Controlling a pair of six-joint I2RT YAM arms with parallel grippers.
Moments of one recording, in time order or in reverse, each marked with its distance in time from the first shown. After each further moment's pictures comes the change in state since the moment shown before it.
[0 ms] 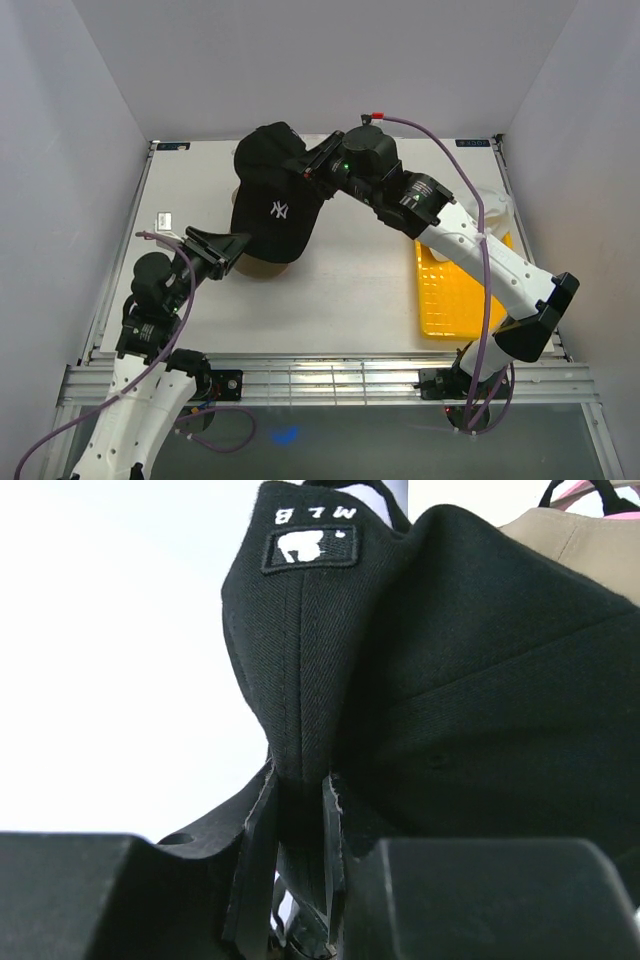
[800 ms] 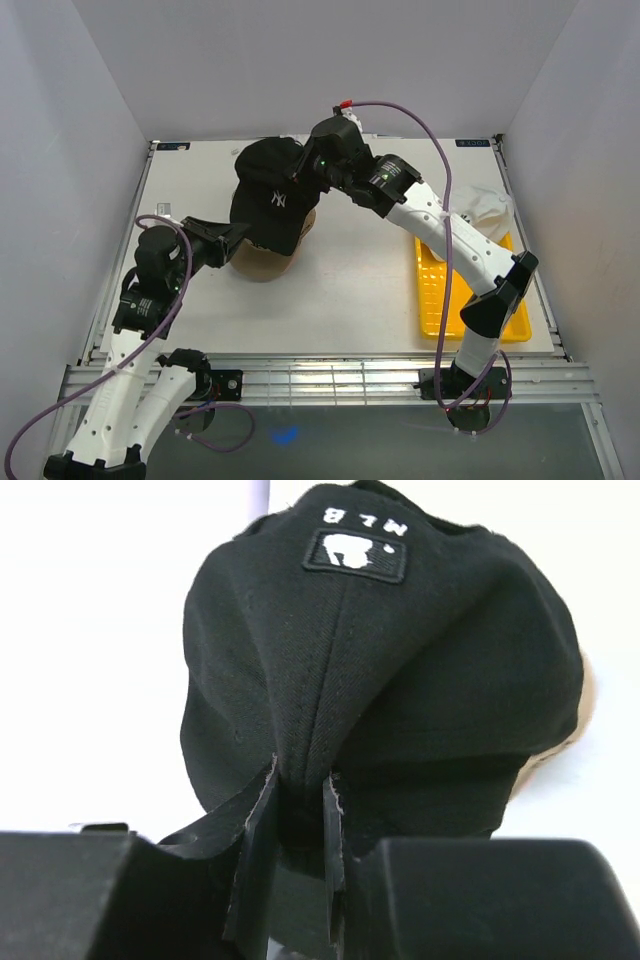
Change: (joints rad) left arm 0.000 0.180 0.181 -0.174 -0.076 -0.145; right arm -0.013 0.213 0.229 -0.210 0.065 -0.299
